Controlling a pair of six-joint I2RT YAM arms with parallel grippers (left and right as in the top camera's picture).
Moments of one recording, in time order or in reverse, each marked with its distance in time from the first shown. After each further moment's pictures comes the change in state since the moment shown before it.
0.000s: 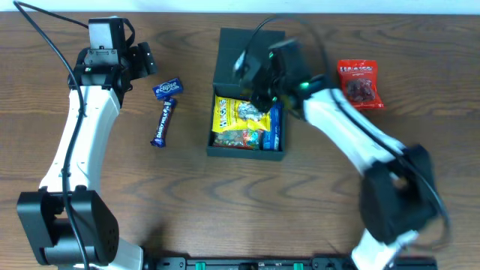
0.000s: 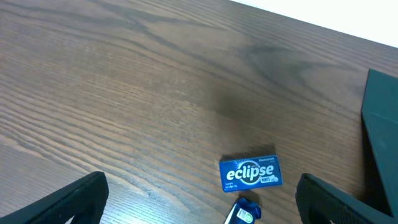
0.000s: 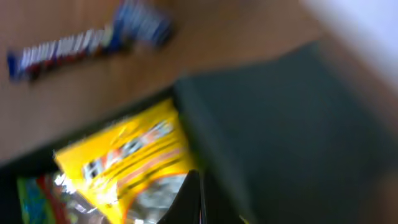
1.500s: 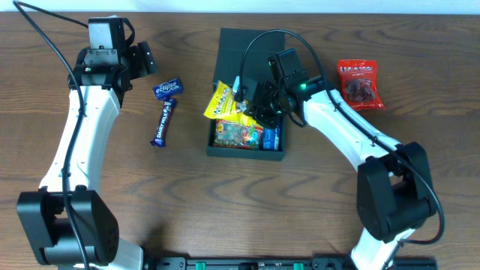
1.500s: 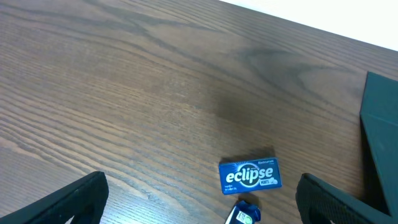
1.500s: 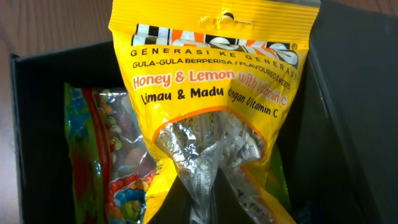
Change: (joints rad) left arm 0.000 0.001 0.000 0.009 -0.001 0.000; right arm 0.024 0.090 -0.020 -0.209 -0.103 -0.307
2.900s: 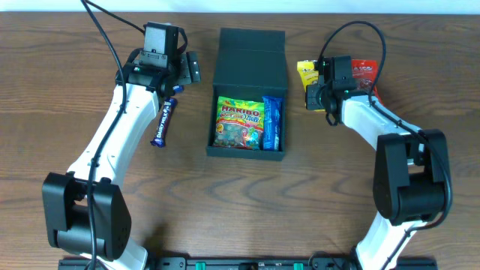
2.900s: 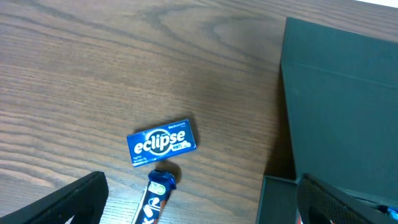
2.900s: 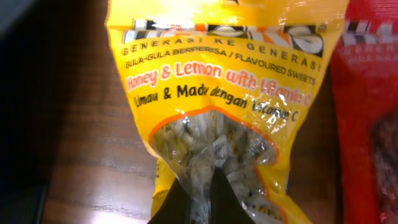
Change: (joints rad) left arm -0.219 0.055 0.000 -0.009 0.015 -0.078; right arm -0.288 0.054 -0.185 0.322 0.486 0.815
